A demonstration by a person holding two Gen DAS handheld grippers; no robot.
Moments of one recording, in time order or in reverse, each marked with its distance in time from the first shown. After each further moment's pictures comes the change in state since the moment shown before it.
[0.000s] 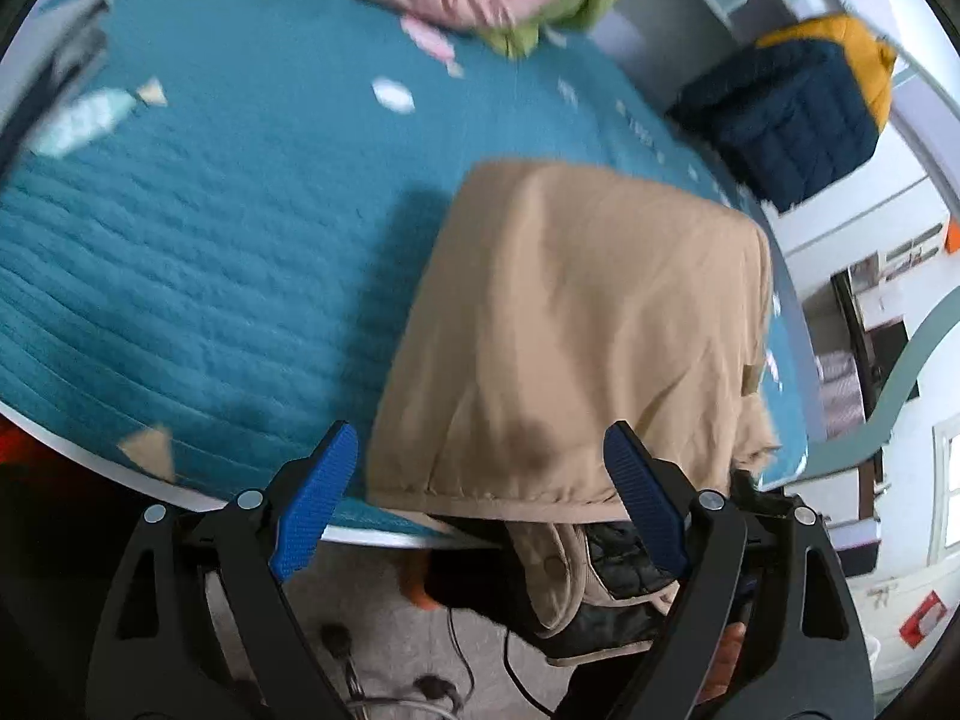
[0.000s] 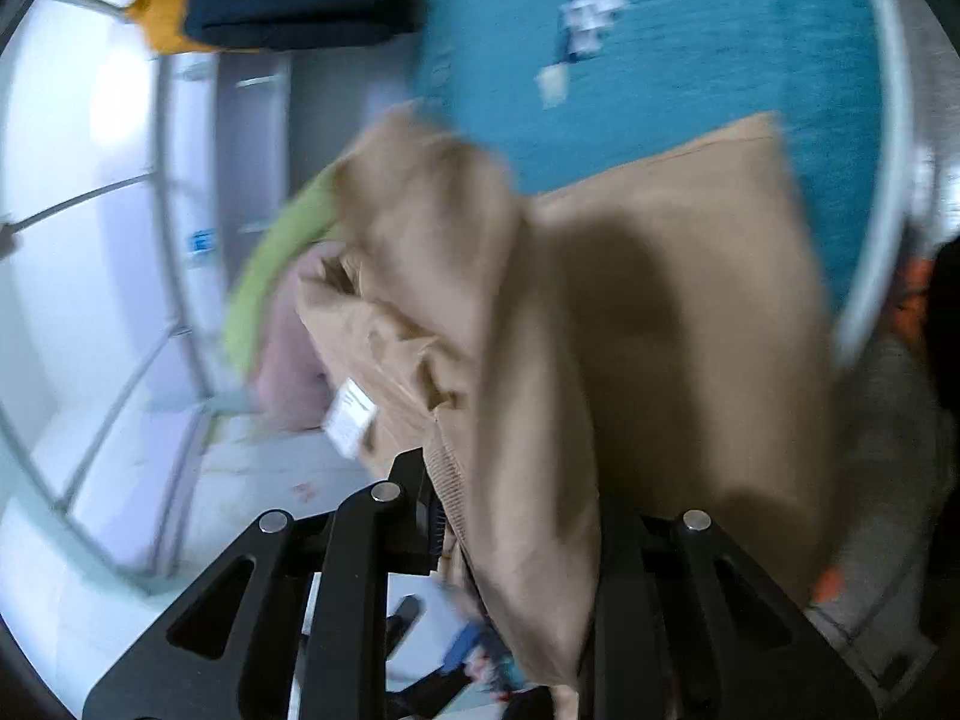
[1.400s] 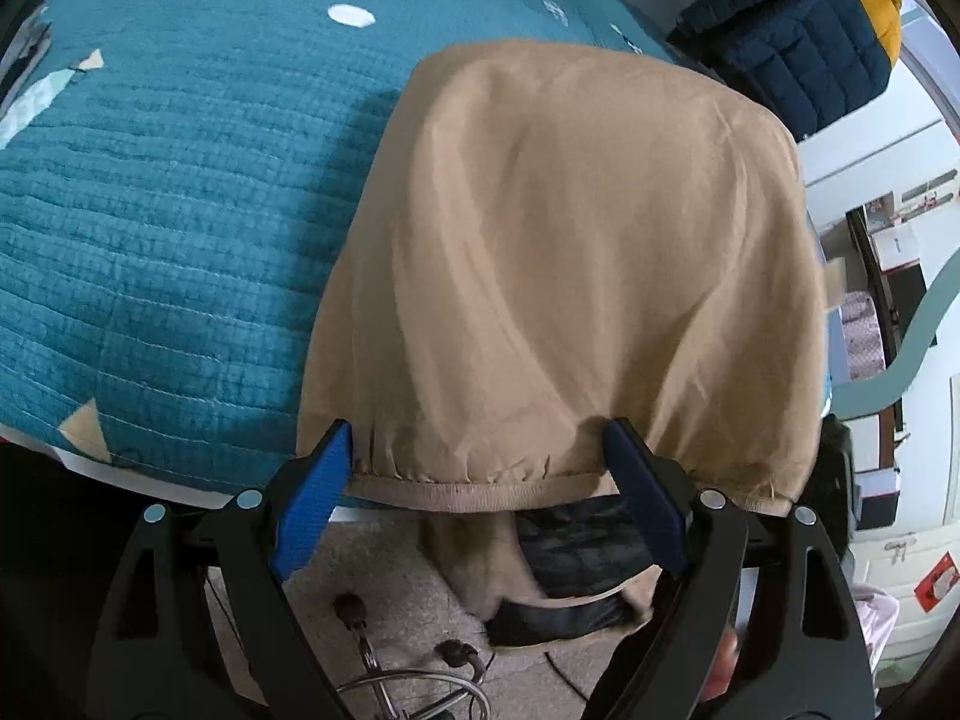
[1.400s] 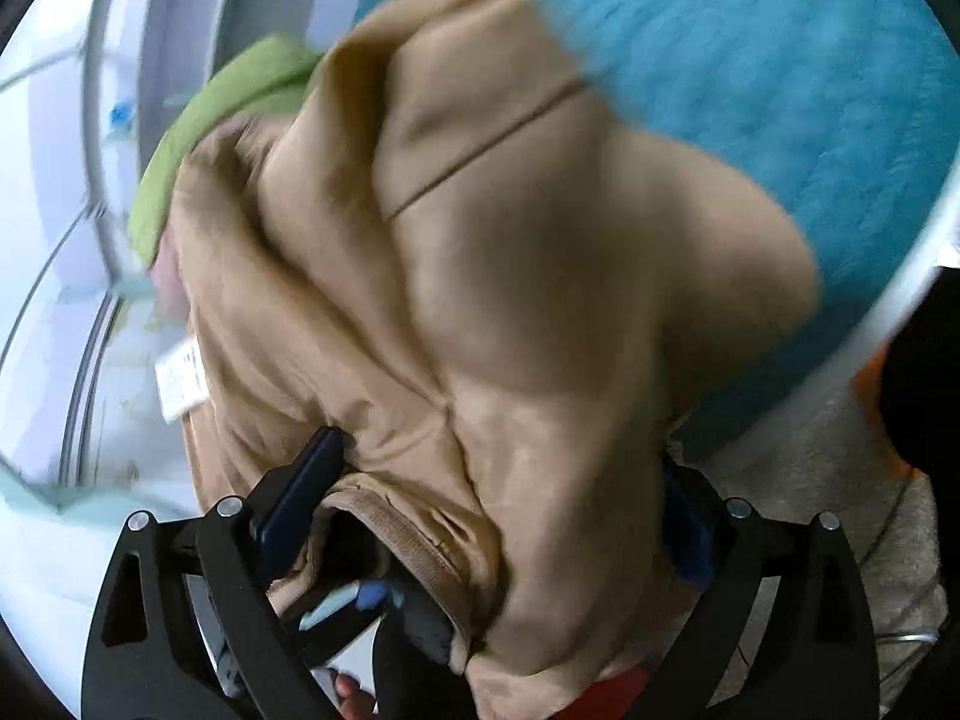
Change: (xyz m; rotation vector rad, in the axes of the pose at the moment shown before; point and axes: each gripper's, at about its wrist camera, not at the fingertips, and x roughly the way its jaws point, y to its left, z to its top) left arm 0.044 -0.025 -0.007 0.056 0.114 0.046; right arm 0.080 0.012 0.005 -0.209 0.344 -0.127
